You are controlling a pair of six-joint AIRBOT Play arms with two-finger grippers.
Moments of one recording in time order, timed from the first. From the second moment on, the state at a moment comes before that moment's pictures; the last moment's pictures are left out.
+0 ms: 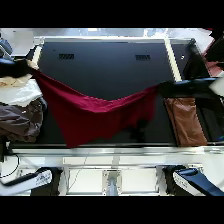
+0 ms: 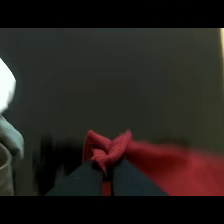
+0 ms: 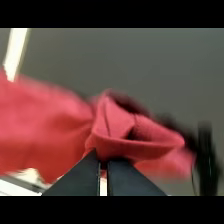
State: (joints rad) left arm 0.20 -1.30 1.58 1.26 -1.29 -1.41; right arm 0.11 -1.02 1.22 -1.19 1.22 1.58
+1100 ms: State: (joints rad) left arm 0.33 -1.00 1.30 1.36 -0.85 -1.70; right arm 0.01 -1.31 1.40 -1.47 1.03 1.48
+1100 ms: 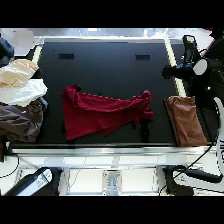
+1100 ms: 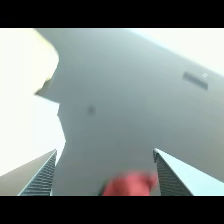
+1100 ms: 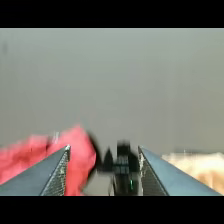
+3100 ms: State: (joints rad) left arm 0.03 -0.69 0.21 1.05 -0.74 -2.35; right arm 0.11 -1.19 1.25 -1.41 1.05 1.47
